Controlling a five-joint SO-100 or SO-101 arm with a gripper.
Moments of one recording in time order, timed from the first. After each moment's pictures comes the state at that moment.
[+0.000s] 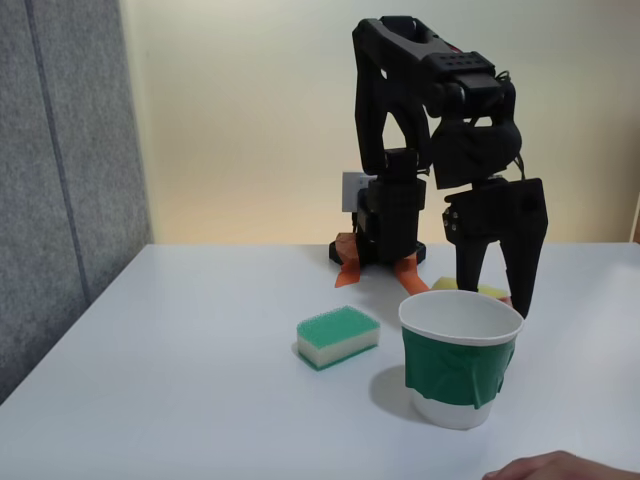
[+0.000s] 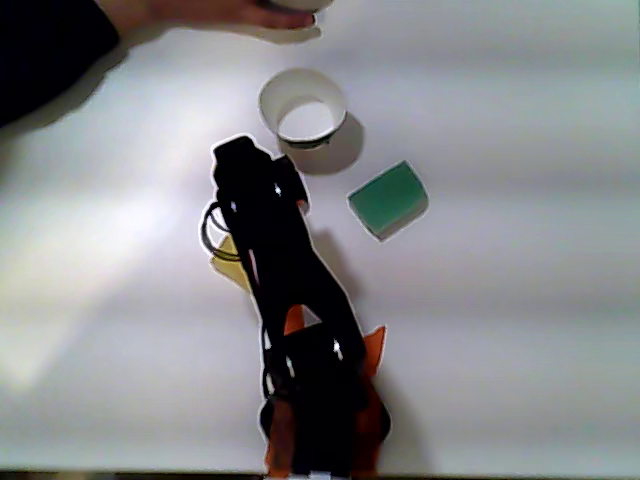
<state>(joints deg) -17.1 118.2 131.5 45.4 -17.9</state>
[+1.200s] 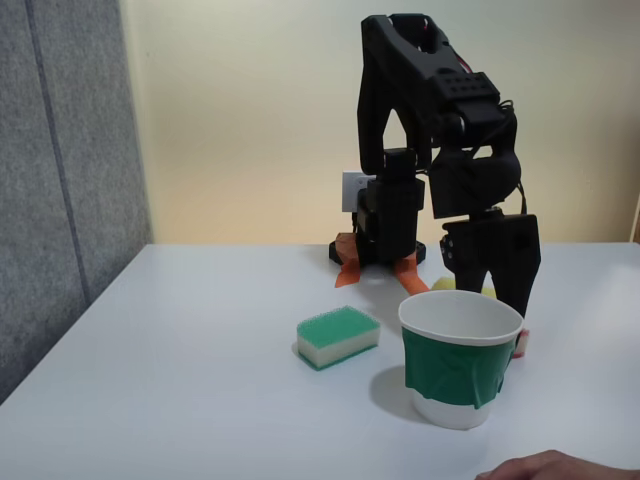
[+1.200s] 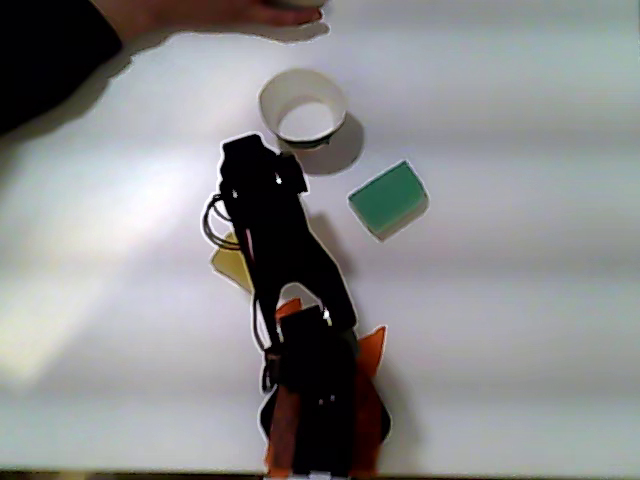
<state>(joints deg) -17.3 105.5 129.9 39.6 -14.1</state>
